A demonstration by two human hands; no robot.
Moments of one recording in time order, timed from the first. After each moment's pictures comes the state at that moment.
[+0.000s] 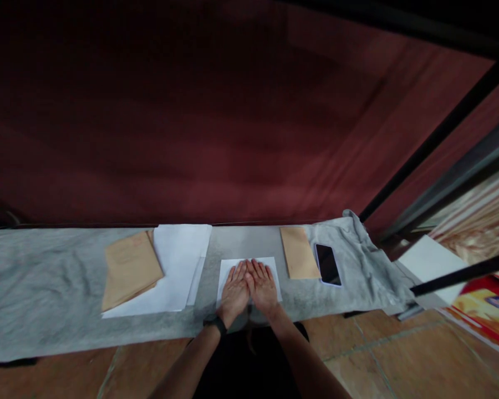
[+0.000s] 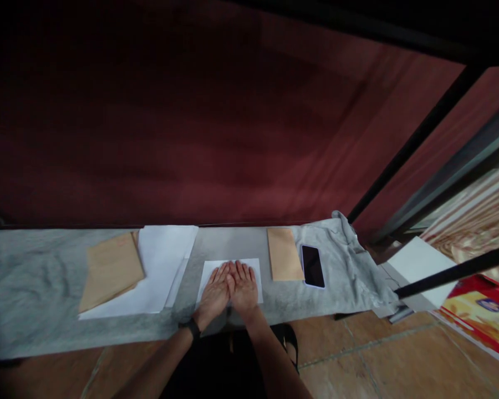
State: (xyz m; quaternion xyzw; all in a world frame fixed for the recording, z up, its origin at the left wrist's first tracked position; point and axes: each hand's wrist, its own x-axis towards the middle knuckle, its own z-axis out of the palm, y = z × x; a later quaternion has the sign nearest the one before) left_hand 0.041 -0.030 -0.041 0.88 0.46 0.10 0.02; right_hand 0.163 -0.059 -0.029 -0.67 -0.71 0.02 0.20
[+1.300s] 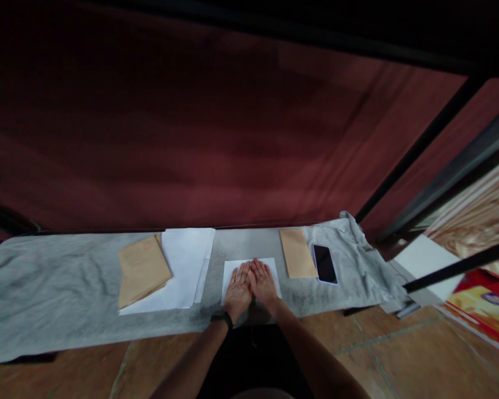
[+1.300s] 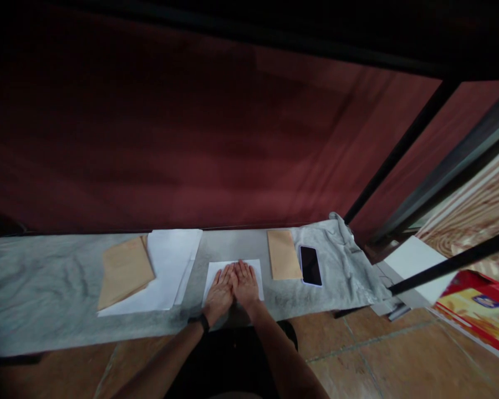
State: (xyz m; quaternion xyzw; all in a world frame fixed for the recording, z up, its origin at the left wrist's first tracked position) left_hand 0.036 -0.042 -0.026 0.89 0.44 0.10 0.01; right_hand 0.169 -0.055 -0.030 -0.64 -0.75 0.00 0.16
